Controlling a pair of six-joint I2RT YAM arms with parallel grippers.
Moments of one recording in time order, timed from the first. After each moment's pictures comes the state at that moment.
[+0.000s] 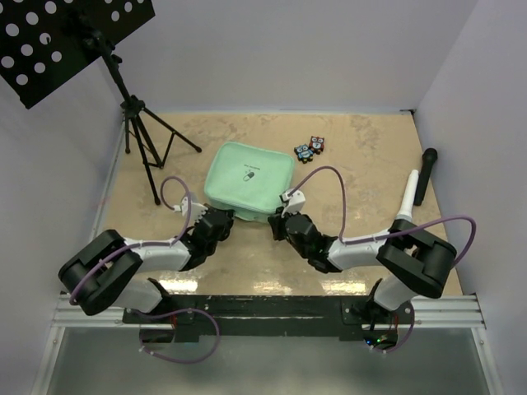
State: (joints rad) left arm -0.76 1.37 0.34 0.45 -0.54 -1.39; right arm 1.00 1.54 0.48 0.70 0.41 0.48
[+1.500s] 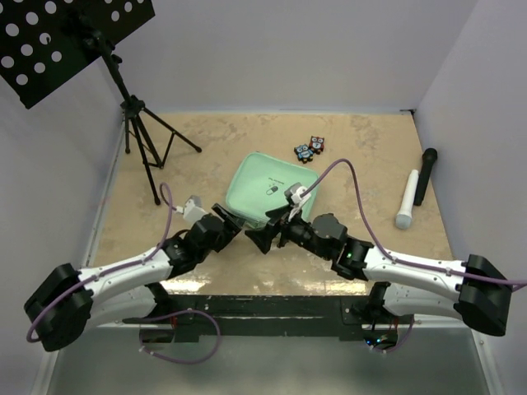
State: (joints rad) left arm -0.84 1.08 0.39 0.04 -0.40 -1.39; right arm 1.07 1.09 0.54 0.47 0.09 0.40
